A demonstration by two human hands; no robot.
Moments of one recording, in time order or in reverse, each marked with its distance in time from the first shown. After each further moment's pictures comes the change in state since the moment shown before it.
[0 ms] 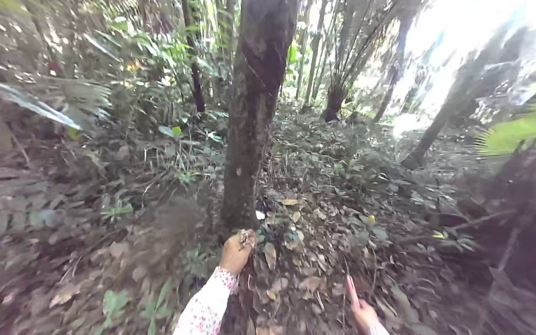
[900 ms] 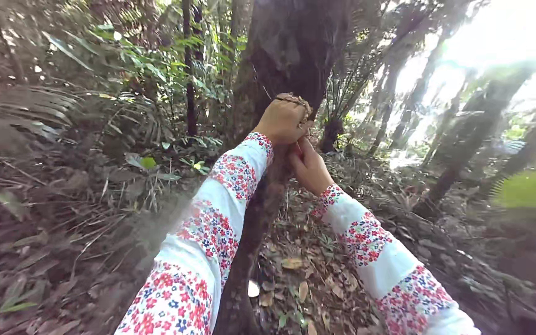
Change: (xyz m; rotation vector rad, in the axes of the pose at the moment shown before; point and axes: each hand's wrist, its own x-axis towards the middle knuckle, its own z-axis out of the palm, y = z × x) left_hand 0.670 0.215 -0.085 0.735 0.288 1.342; right_hand 0.240 -0.759 -0.044 -0.027 0.309 -1.286
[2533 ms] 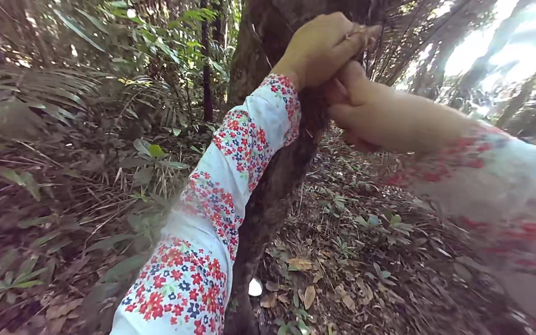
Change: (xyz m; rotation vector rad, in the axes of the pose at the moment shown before) left_hand 0.105 -0.103 0.060 -0.161 -0.020 -0.112; right_hand 0.096 0.016 -0.098 -0.034 -0.441 0.099
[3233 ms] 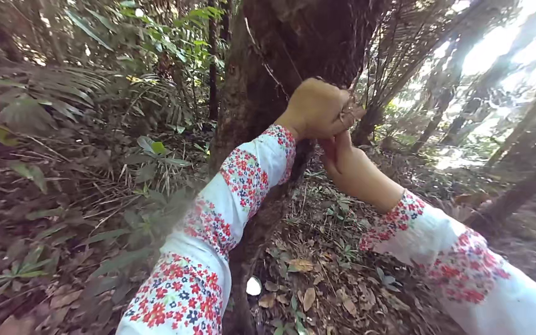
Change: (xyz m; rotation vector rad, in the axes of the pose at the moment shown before) left_hand -0.052 0.057 0.073 0.195 0.127 0.182; right_hand 0.008 0.103 0.065 -0.277 0.228 -0.213
